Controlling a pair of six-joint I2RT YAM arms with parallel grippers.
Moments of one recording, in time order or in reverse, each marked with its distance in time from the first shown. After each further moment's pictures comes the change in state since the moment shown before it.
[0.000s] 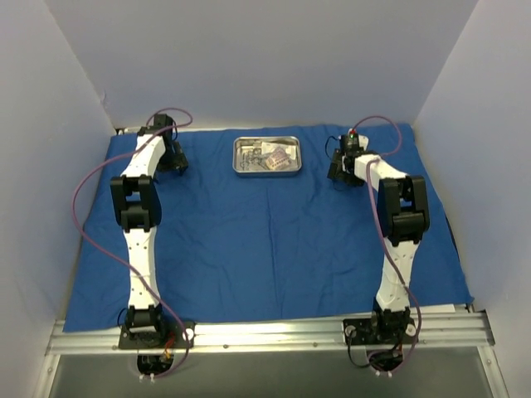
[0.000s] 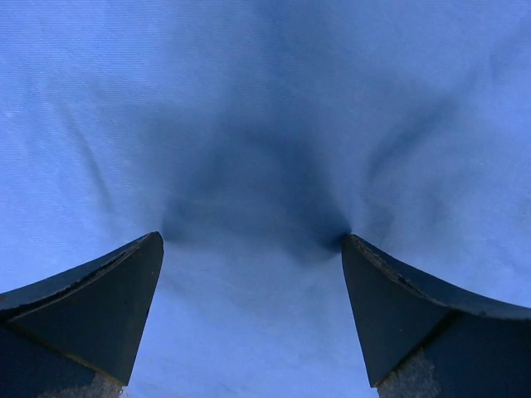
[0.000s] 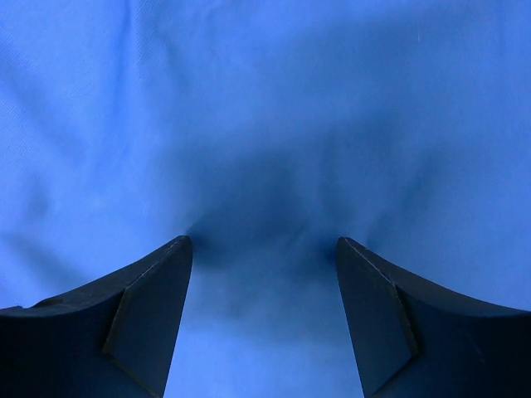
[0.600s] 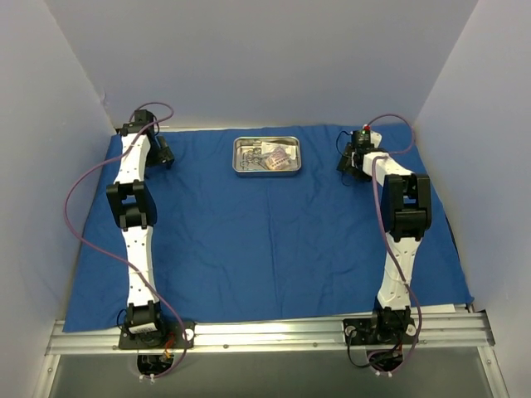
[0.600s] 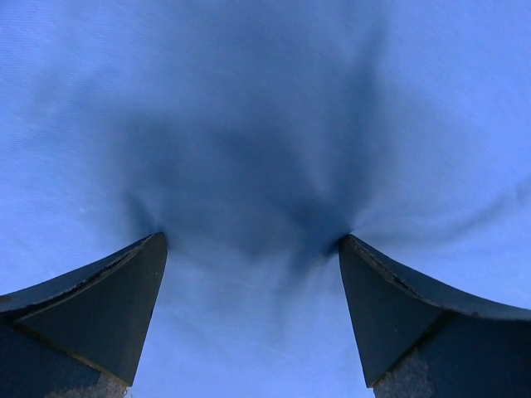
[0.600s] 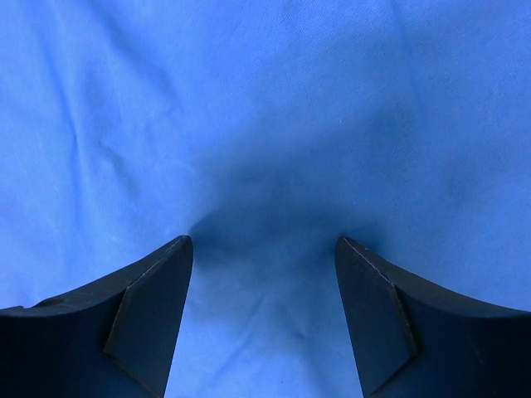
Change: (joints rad) left arm 0.101 0.224 0.409 -0.145 0.076 0.030; right arm -0.078 0.075 0.075 0.052 -0.001 0.052
